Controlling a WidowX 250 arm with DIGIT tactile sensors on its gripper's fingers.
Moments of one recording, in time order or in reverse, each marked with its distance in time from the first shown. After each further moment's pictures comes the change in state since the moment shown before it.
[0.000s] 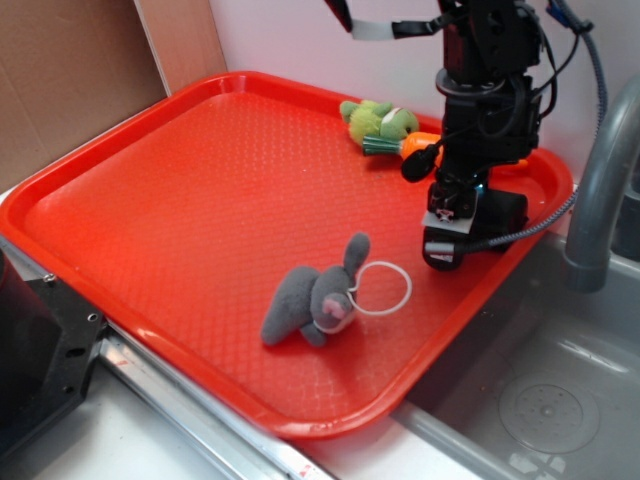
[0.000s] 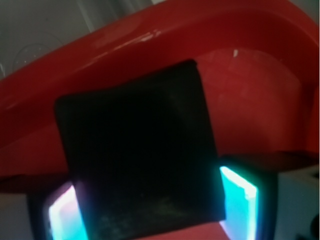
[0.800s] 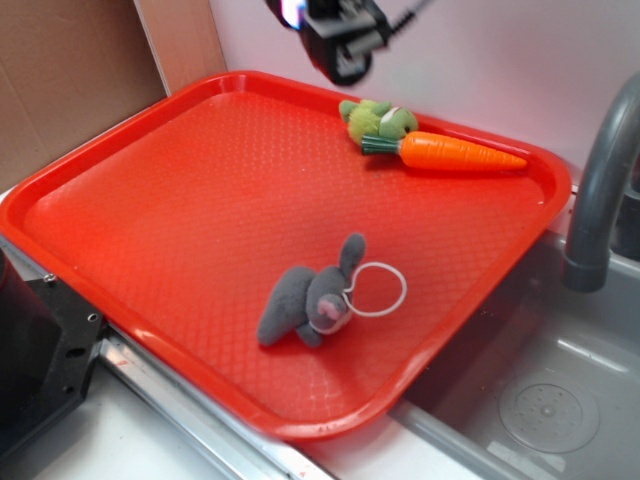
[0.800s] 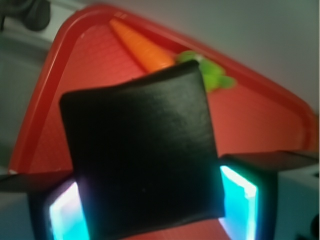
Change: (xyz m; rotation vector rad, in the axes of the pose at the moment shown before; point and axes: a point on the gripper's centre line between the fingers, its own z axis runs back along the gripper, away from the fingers) arm -0.104 -0.020 0.165 0.167 -0.026 0.862
